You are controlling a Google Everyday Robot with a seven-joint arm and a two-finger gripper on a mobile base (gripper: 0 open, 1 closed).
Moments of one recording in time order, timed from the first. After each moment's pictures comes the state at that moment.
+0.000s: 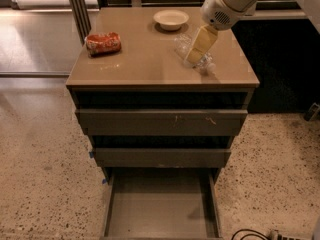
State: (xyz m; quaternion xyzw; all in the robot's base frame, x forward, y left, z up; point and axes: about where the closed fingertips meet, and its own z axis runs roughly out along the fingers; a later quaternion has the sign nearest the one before) arm 0.670 -0.106 0.949 -0.58 0.75 0.03 0.30
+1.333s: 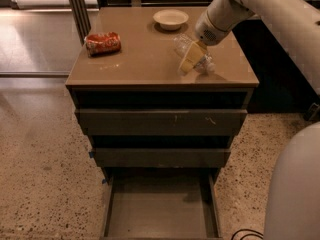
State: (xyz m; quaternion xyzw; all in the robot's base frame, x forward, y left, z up) arm 0.726 -0.111 0.878 -0.55 0.79 0.04 0.29
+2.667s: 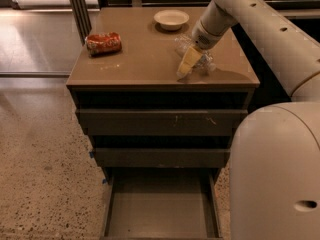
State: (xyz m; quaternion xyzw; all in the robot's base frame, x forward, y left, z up) arm 0.769 -0.115 0.838 -0.54 0.80 0.04 0.26
